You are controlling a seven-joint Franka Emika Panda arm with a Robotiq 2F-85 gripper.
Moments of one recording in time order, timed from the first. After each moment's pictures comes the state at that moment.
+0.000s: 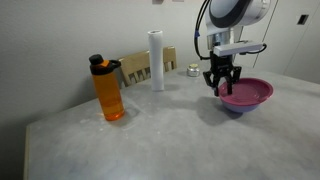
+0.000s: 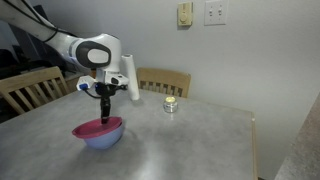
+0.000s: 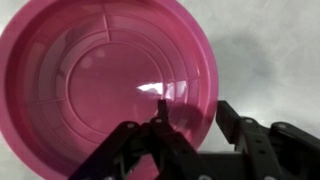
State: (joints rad) arm 0.05 0.56 -0.07 -1.84 0.14 2.07 0.47
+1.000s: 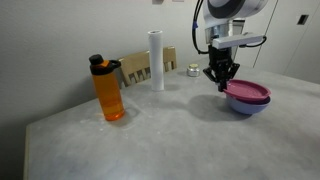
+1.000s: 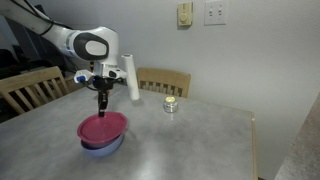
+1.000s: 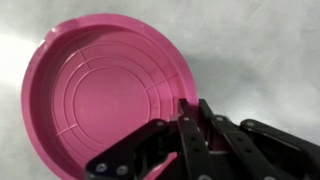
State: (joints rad) arm 0.06 0.53 -0.07 -1.81 0.13 2.01 0.48
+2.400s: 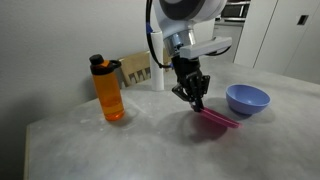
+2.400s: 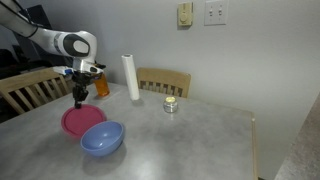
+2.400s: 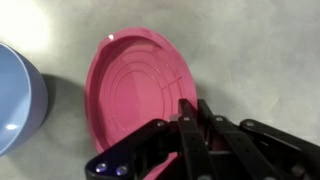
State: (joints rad) arm 0.22 0.69 0.05 -1.54 0.10 1.79 0.38
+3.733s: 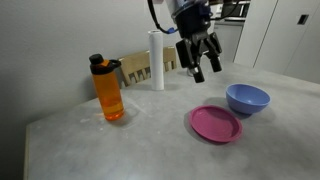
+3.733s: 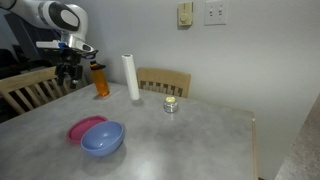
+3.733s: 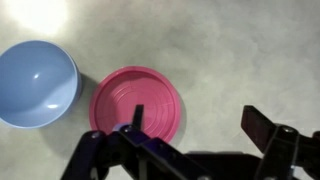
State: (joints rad) arm 0.22 0.53 0.07 -1.52 0.08 1.57 0.17
